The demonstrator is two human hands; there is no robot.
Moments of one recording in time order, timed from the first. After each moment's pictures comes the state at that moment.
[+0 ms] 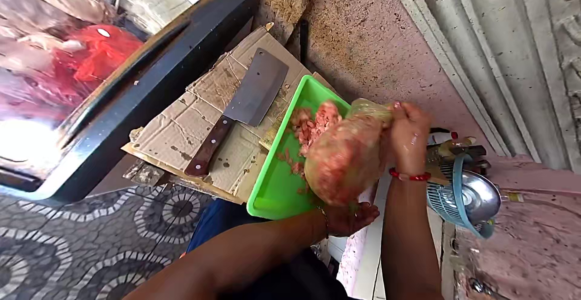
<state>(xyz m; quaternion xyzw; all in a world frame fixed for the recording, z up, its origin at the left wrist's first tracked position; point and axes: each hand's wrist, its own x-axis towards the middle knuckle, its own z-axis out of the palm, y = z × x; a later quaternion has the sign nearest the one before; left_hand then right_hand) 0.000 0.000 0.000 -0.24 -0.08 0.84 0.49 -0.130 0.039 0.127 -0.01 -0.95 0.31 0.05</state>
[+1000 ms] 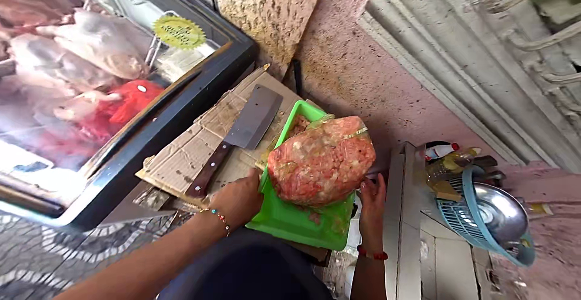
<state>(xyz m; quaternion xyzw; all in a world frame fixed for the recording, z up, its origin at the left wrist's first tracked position) -0.001 -0.182 0.033 -0.09 0.88 0.30 0.36 -0.037 0.122 0.007 -0.09 -0.83 0.55 0.08</state>
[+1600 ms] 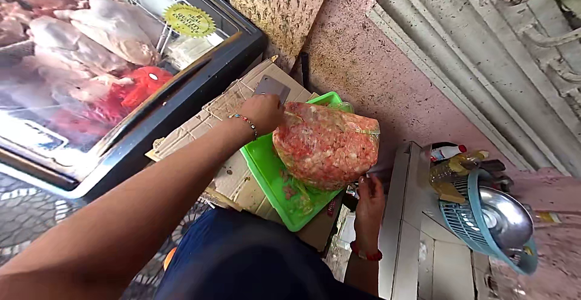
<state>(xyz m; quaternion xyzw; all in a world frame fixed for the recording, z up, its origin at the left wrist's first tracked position) -0.105 -0.215 0.057 -0.06 0.92 0.36 0.13 -0.025 0.095 0.019 -0.12 -0.84 0.52 0.10</state>
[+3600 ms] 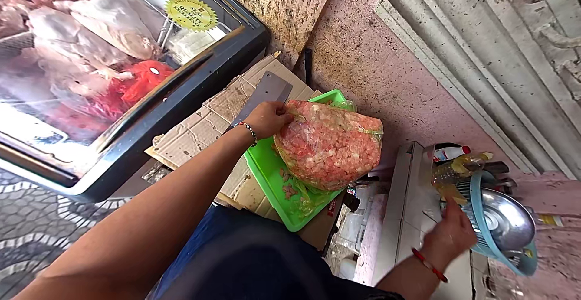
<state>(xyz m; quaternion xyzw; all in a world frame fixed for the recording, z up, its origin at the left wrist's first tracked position) -0.107 -0.208 0.022 -0.08 0.82 0.55 0.11 -0.038 0.203 0.091 -0.22 -0.85 0.37 0.30</state>
